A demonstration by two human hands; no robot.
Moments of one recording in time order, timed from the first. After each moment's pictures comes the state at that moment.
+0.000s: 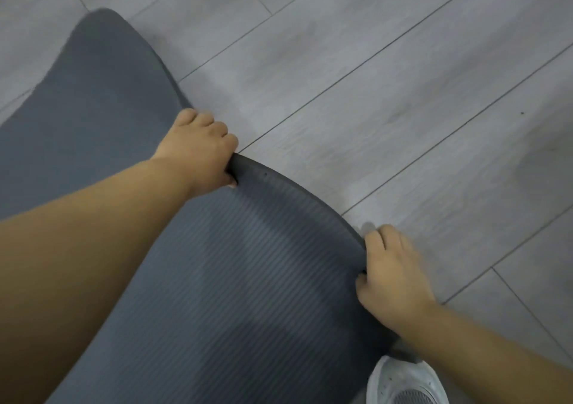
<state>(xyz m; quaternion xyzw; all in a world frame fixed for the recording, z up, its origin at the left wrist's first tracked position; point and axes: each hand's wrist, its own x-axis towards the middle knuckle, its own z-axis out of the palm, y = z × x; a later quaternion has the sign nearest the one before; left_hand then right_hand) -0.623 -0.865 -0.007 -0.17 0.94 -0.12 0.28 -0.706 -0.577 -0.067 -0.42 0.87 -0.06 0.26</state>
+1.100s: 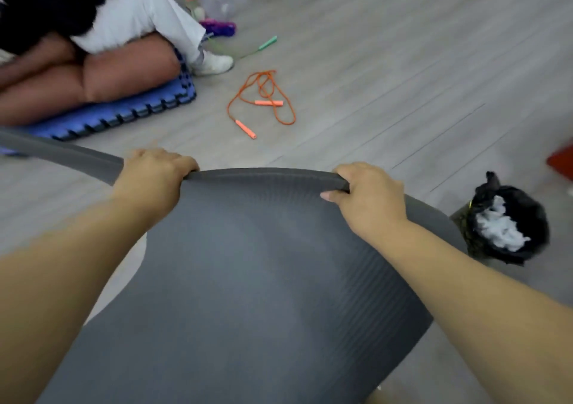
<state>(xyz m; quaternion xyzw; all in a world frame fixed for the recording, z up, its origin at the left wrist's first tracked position) -0.448 -0.908 0.608 -0.30 0.95 -0.05 -0.02 -0.662 -0.685 0.595 -0.43 0.88 -0.19 0.12</state>
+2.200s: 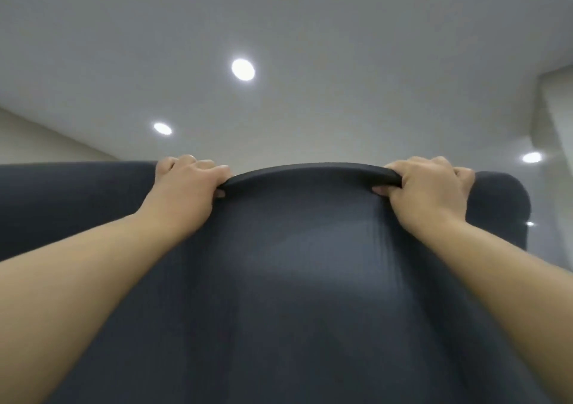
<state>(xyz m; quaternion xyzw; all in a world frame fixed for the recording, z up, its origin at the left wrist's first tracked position) -0.539 -0.964 1.377 -0.15 0.71 -0.19 -0.66 -0.702 -0.701 1.422 -0.24 0.66 -0.20 -0.69</state>
